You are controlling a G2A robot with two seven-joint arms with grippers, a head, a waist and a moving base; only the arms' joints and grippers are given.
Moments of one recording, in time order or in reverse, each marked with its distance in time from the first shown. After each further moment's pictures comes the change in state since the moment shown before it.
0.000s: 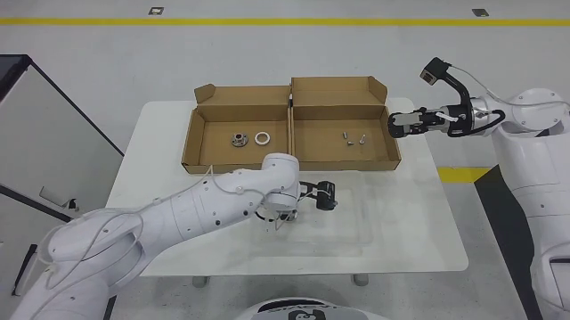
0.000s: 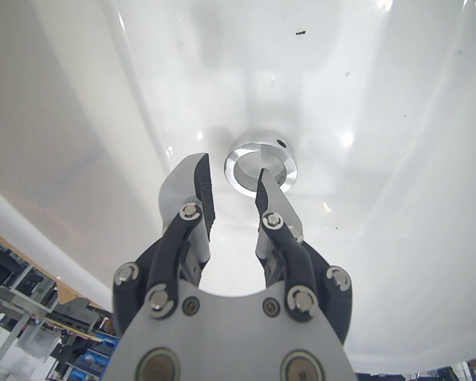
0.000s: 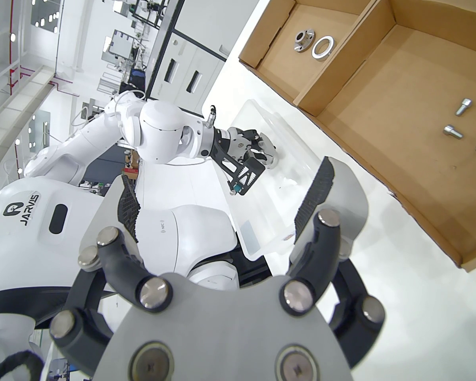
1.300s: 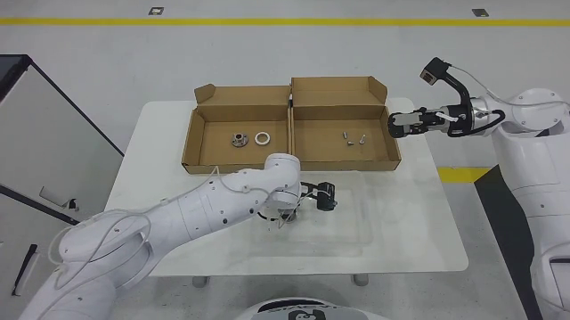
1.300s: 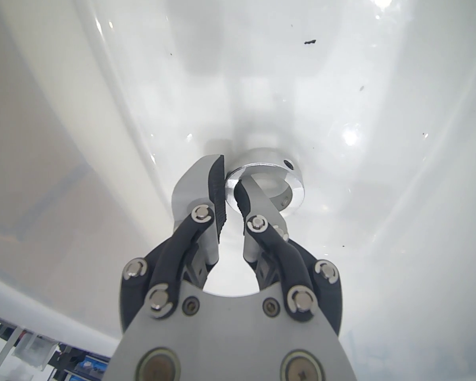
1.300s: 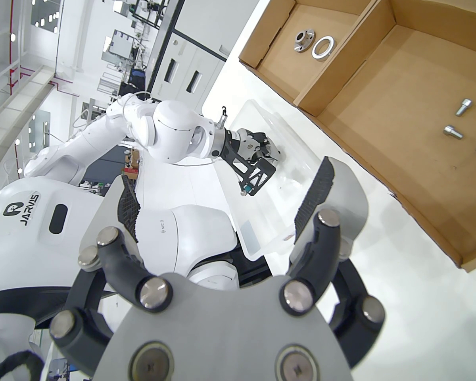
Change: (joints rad) left arm 0.015 -0.038 0.000 0.092 0.005 -0.028 0.028; right arm 0.000 0.000 0.000 0.000 0.000 0.000 0.000
